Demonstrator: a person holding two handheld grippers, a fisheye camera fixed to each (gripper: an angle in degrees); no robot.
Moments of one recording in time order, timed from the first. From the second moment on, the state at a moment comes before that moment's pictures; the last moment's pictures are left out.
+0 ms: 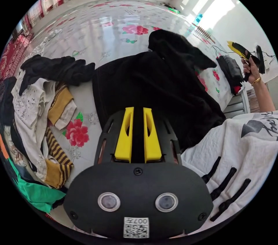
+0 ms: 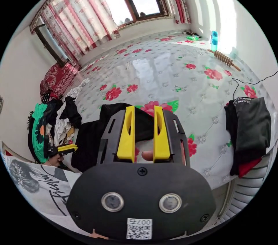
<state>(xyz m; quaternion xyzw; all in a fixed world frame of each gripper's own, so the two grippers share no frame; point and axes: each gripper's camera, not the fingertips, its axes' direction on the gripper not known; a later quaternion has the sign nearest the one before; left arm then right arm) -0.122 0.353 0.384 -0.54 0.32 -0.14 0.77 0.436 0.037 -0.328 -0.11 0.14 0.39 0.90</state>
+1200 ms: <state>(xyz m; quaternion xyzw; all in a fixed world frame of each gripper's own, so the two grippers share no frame) -0.140 0.350 0.359 -0.57 0.26 -0.10 0.77 0.279 0.075 -0.209 -0.32 -0.05 0.28 0.91</state>
